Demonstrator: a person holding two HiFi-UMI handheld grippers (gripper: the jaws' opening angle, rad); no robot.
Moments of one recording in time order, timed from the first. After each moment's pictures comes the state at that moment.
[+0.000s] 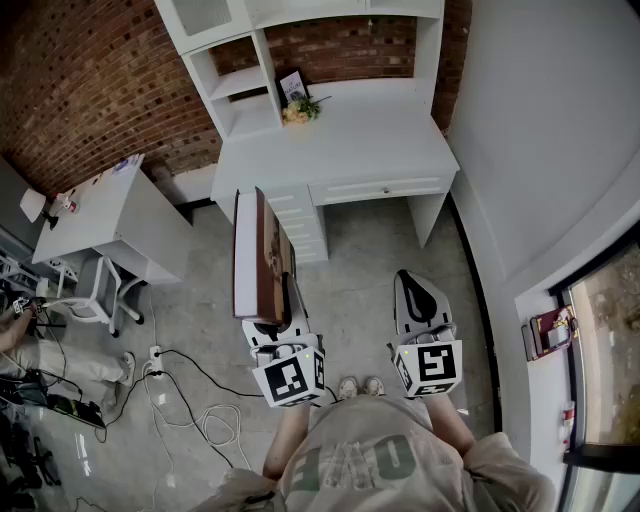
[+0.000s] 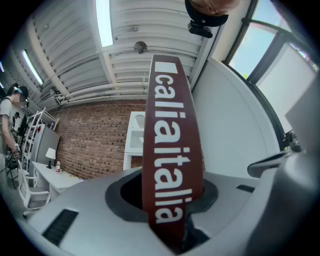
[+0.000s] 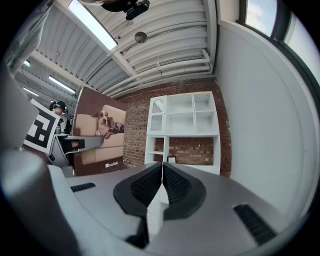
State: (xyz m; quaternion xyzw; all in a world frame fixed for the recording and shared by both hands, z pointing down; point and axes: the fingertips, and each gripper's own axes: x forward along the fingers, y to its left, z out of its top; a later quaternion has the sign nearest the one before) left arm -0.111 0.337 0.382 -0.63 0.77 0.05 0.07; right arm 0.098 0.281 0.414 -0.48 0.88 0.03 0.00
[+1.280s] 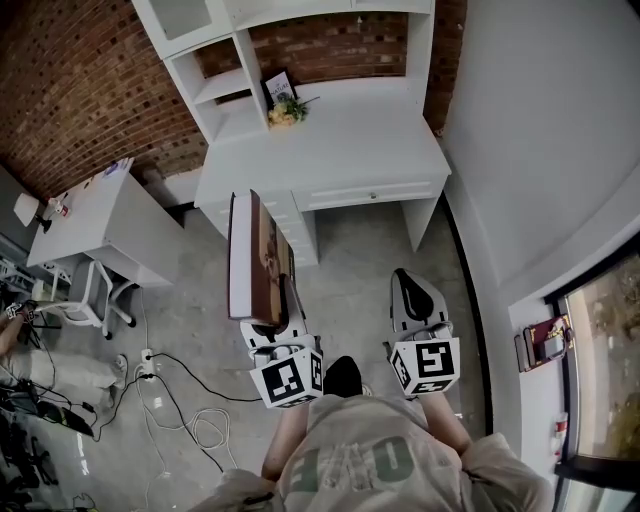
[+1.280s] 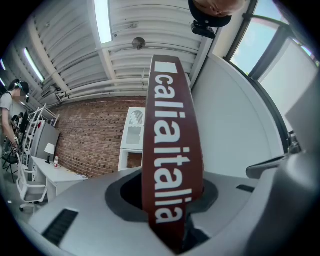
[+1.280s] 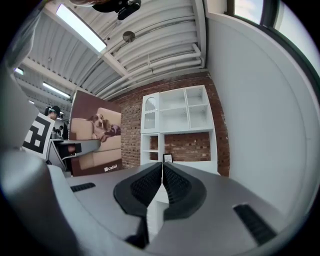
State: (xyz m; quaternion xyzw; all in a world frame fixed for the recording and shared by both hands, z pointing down) left arm -0.071 0.286 0.402 -0.63 0.77 0.06 0.06; right arm 0.139 0.225 0.434 -0.48 0.88 0.00 0.01
